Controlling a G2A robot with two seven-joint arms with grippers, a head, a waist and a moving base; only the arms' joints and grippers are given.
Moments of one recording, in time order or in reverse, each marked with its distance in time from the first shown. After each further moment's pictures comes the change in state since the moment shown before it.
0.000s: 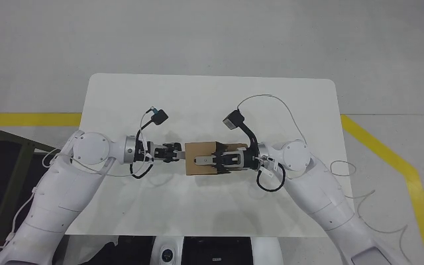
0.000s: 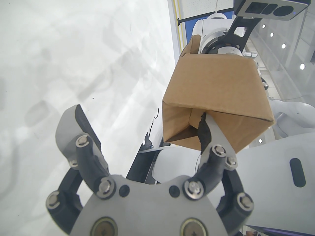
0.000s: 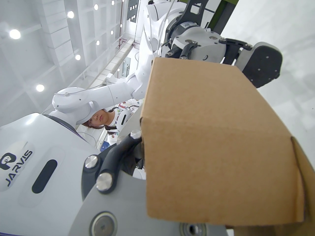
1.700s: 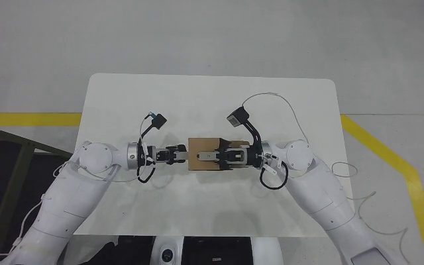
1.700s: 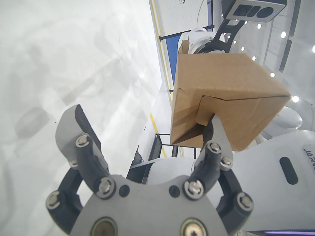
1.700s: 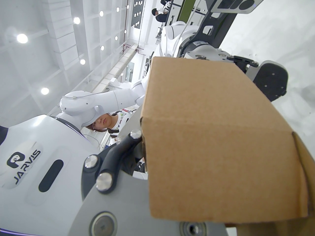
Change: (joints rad) left arm 0.054 -0.019 0.021 0.060 -0.093 -0.111 0.104; right arm -0.012 -0.006 0.032 0.009 0.027 -0.008 0.003
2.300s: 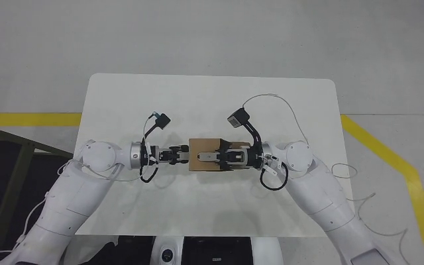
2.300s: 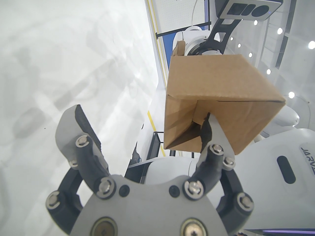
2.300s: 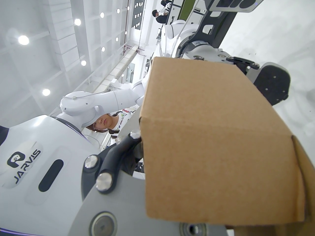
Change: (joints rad) left arm -0.020 -0.012 0.022 0.006 -0.011 -0.001 -0.013; right arm -0.010 -0.001 0.005 0.003 -0.001 -0.001 0.002
